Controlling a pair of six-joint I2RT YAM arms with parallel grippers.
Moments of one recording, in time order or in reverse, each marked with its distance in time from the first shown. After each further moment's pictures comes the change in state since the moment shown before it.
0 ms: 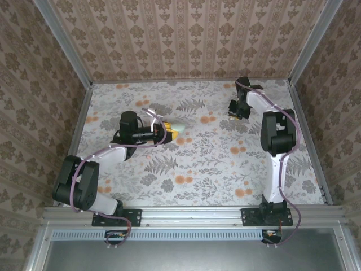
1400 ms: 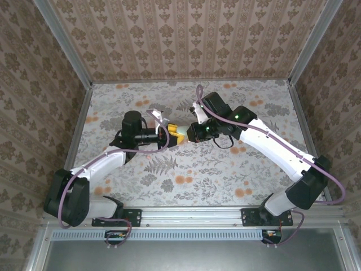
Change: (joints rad) left arm -0.121 -0.146 0.045 -0.195 -0.058 0.084; right arm 0.600 -0.651 -0.235 -0.053 -0.203 -0.057
